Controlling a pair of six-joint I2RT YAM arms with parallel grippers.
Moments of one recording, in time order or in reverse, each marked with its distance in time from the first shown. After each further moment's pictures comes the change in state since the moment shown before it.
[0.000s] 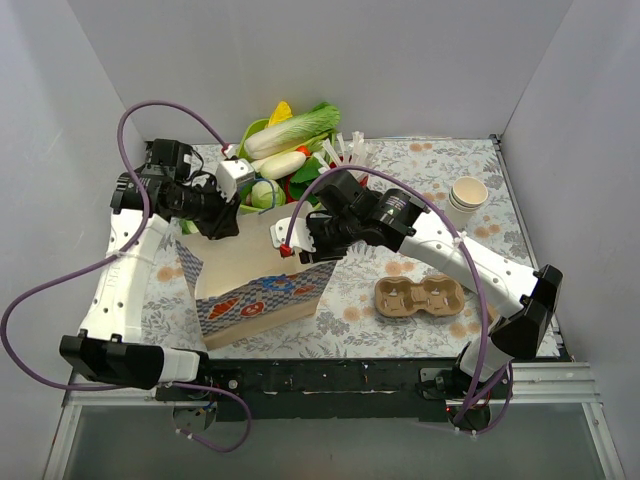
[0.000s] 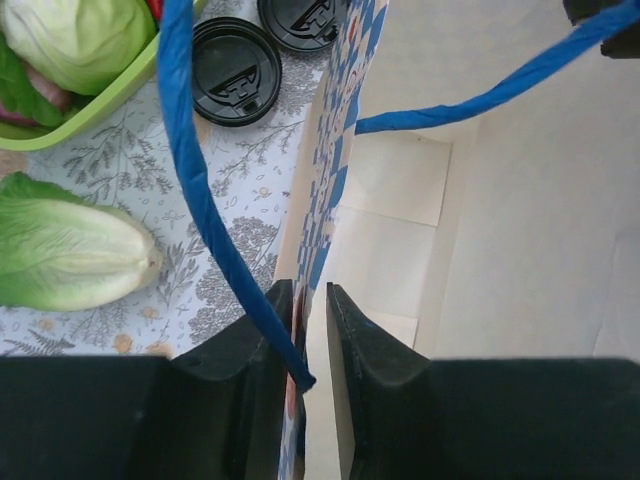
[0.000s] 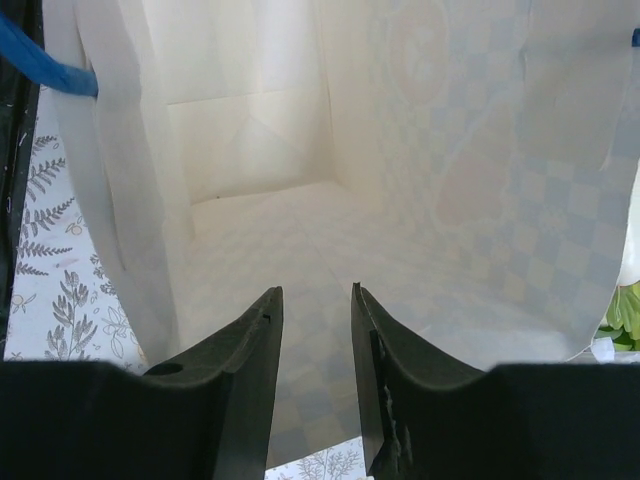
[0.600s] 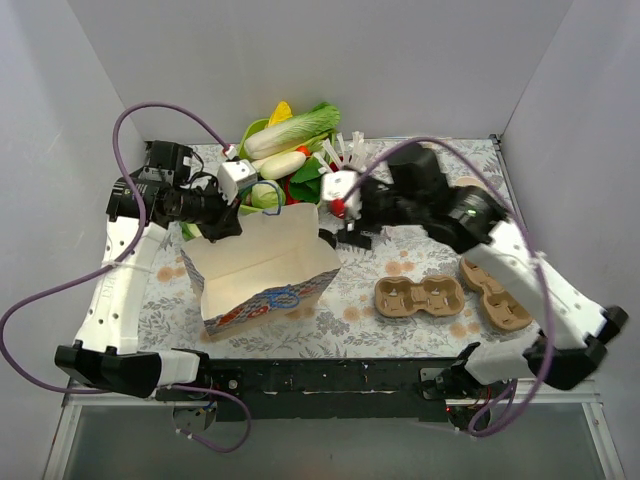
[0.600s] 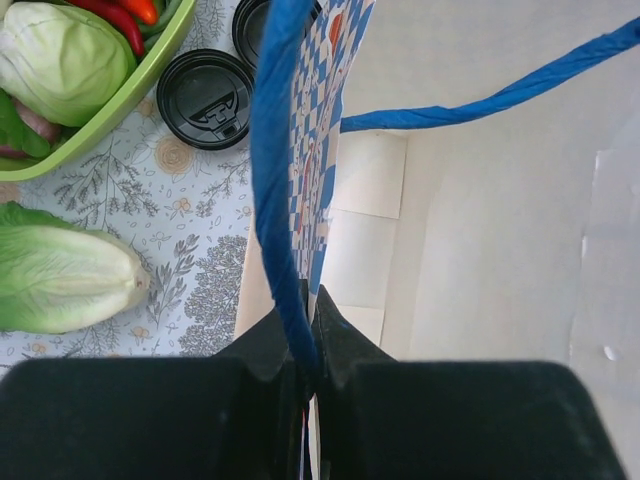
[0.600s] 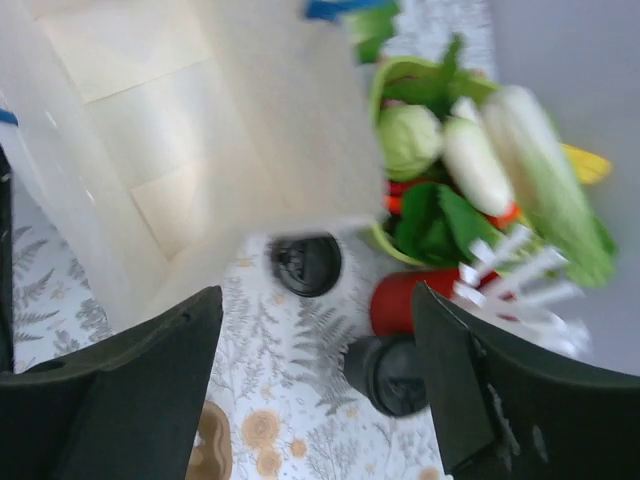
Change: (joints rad) left arm -0.037 -0.016 0.013 -0.004 0.043 -0.028; right arm -0.097 -0.163 -0.003 0.081 -0.058 0.139
